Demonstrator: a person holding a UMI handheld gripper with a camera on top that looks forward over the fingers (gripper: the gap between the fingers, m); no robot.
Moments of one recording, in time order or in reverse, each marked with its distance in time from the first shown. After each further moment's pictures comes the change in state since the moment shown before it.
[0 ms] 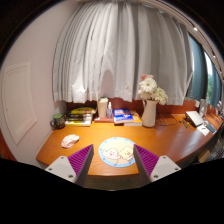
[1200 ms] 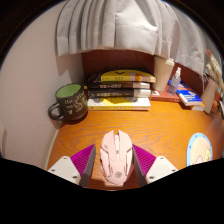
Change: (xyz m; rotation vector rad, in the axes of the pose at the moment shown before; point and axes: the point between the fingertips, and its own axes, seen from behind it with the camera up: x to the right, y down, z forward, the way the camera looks) arm -0.314 0.129 0.363 -0.336 -0.086 -0.006
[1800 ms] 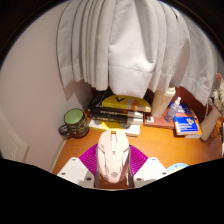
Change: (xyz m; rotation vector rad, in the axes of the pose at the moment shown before) arm 0.037 -0.094 -0.064 -0.002 -0.136 -0.124
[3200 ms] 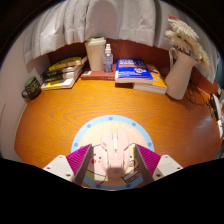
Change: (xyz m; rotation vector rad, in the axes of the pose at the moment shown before) arm 0.246 0.187 -0.053 -0.193 0.113 0.088
